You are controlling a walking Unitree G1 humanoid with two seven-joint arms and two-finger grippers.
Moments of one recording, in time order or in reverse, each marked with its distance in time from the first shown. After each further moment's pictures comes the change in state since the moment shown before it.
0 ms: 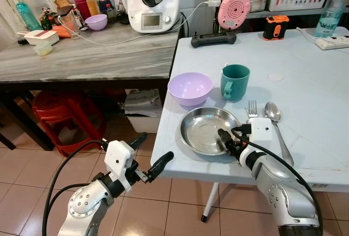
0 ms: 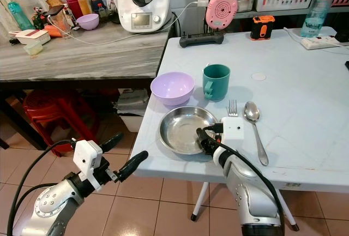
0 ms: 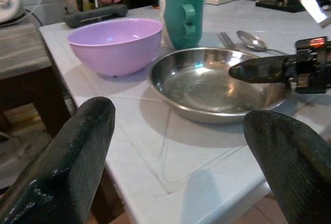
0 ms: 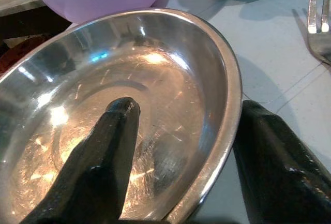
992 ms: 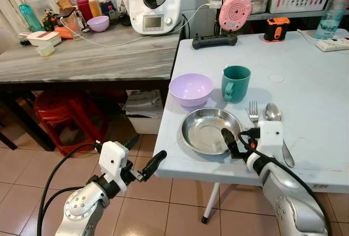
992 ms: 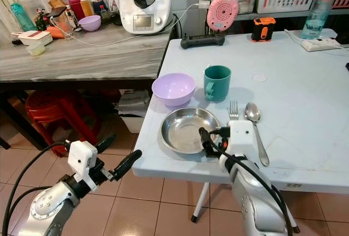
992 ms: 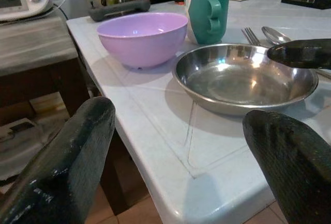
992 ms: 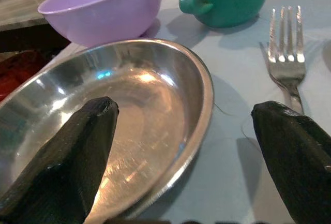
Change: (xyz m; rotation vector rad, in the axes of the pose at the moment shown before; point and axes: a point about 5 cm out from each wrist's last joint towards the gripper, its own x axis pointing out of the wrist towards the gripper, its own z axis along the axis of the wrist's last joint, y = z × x) left arm -0.007 0.009 -0.002 0.009 0.021 0.098; right arm -0.018 -0.006 0.006 -0.055 -0.087 -0.037
